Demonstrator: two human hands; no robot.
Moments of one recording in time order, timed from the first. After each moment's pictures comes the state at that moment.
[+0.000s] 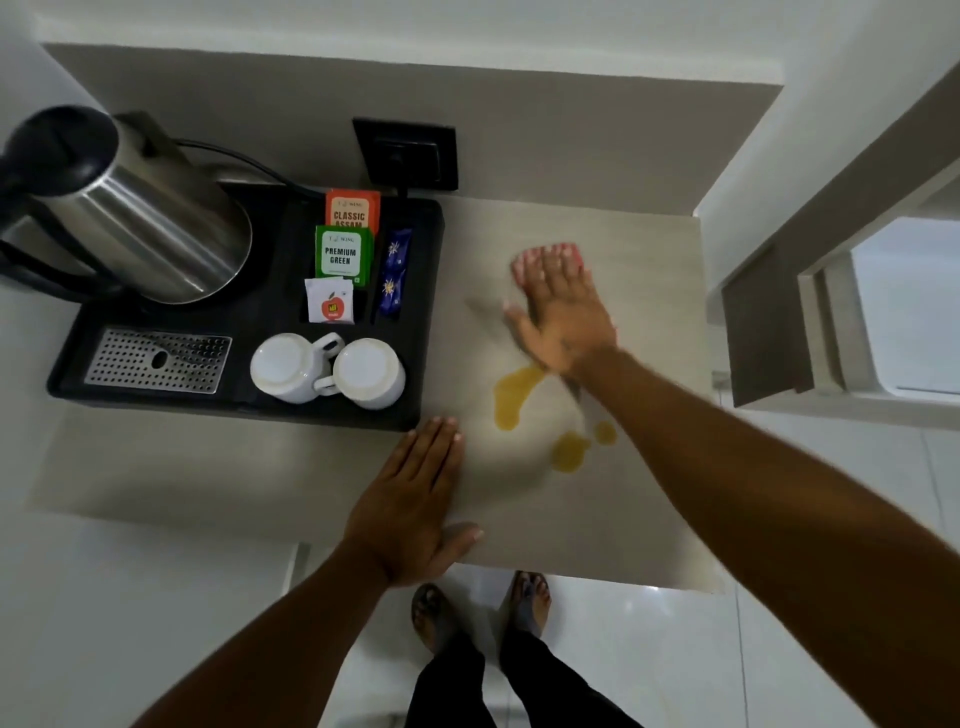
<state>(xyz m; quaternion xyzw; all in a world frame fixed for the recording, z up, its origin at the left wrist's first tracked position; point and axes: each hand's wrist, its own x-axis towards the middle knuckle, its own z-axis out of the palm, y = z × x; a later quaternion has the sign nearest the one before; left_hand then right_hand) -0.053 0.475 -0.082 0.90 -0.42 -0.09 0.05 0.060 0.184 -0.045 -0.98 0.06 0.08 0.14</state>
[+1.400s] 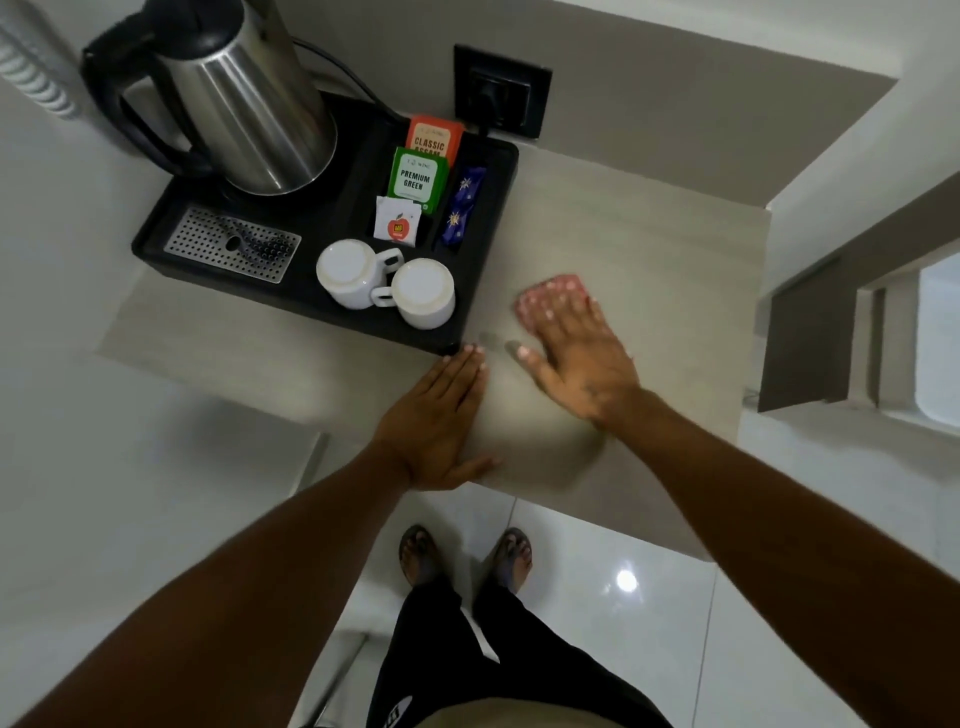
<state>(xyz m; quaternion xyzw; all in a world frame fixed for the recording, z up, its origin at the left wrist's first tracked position) -0.057 0.474 -0.080 0.91 -0.40 -0.09 0.07 -0.022 0.224 -0.050 -0.98 -0.10 0.11 0.12</state>
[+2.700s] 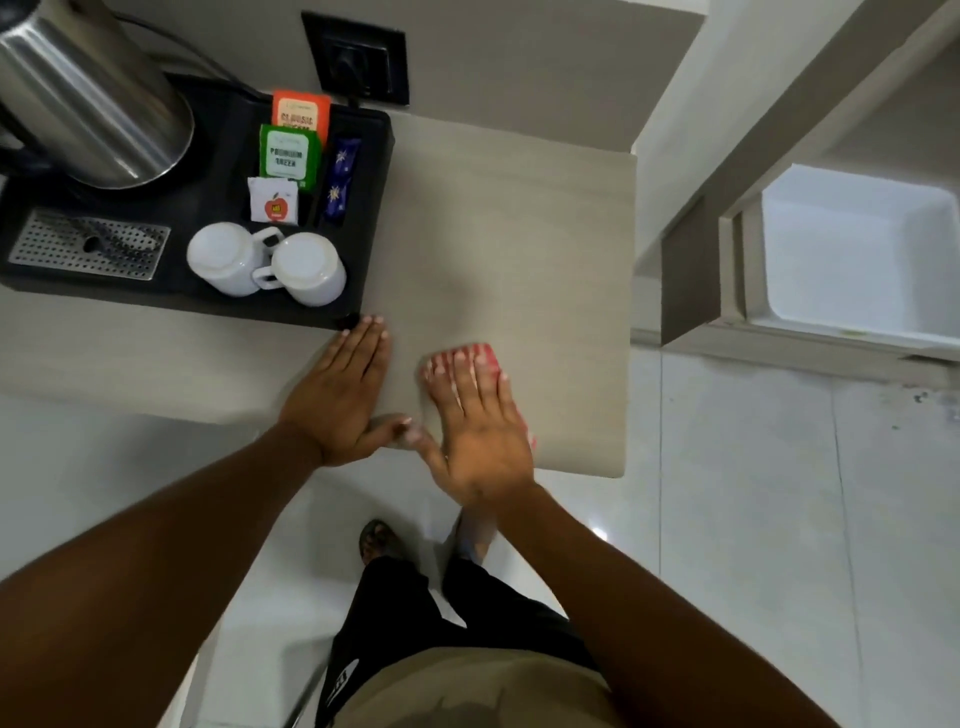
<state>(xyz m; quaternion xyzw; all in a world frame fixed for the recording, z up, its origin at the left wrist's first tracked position) -0.057 0.474 -0.074 0.91 -0.41 -0.10 0.04 -0.170 0.276 -0.072 -0.99 0.01 0.08 0.15</state>
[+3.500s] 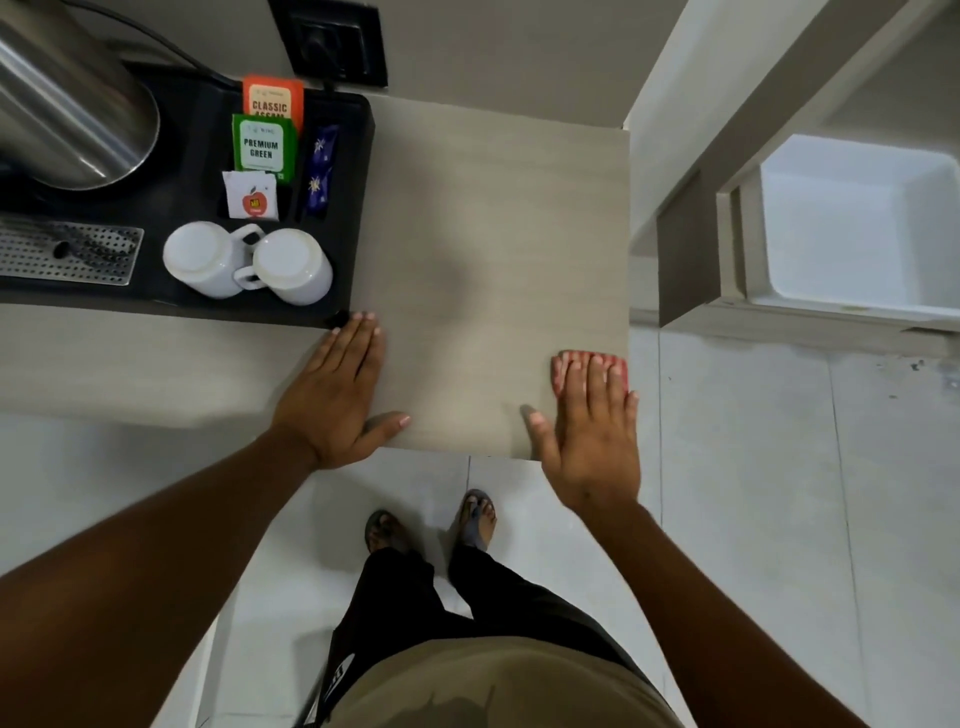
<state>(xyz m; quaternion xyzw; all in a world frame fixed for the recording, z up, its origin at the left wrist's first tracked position) -0.055 0.476 -0.079 0.91 -0.40 -0.11 0.03 -0.222 0.186 -0.064 -0.97 0.20 0.06 0.14</state>
